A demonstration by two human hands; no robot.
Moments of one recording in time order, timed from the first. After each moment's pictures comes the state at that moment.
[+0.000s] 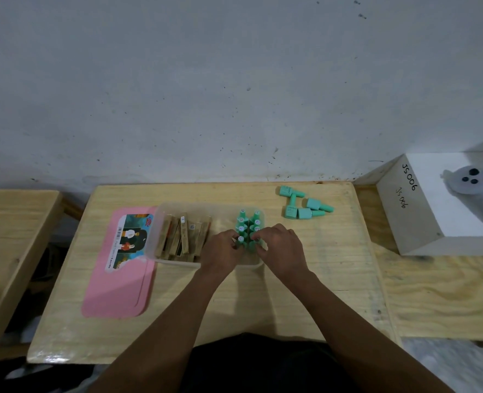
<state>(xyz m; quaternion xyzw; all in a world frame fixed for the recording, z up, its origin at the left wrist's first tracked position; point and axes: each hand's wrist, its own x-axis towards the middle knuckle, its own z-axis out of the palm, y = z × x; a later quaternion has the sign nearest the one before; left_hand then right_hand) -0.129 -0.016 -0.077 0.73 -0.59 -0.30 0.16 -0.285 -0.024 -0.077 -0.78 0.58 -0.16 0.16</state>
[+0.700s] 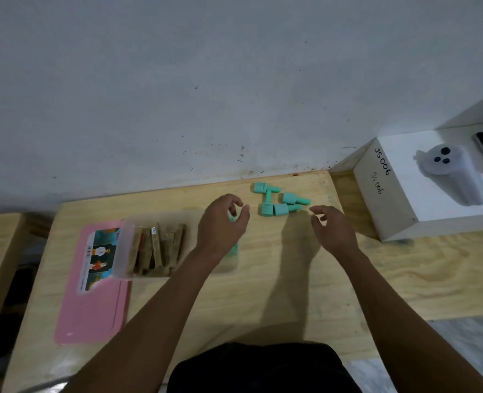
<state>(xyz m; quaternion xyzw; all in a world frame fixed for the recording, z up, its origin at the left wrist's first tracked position) -0.187 -0.068 -0.029 0.66 -0.64 -0.26 0.29 -0.440 -0.068 -0.099 -0.57 0.74 -0.22 0.28</state>
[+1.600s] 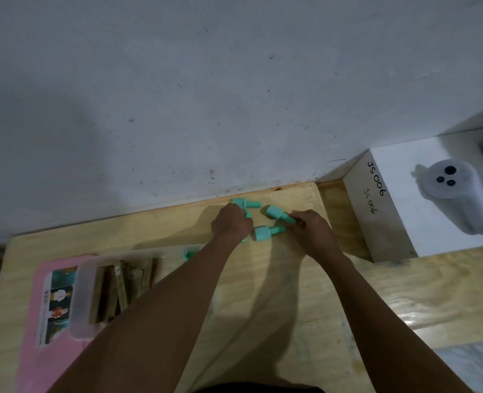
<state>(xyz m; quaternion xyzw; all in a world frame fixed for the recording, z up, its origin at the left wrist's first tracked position) -0.267 -0.188 -0.107 0.76 -0.56 -0.33 0.00 -0.451 -0.135 -0.112 -0.58 0.73 -0.14 0.34</state>
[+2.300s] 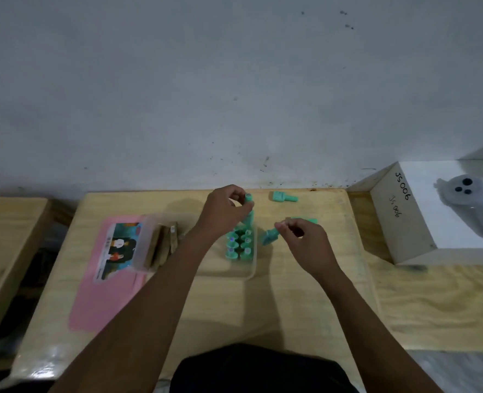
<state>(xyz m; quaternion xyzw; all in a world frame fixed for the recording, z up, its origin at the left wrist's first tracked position) -0.147 -0.098 -0.003 0.66 -0.58 -0.36 0.32 -0.346 -0.050 -0.032 -0.58 0.64 -0.32 0.39</state>
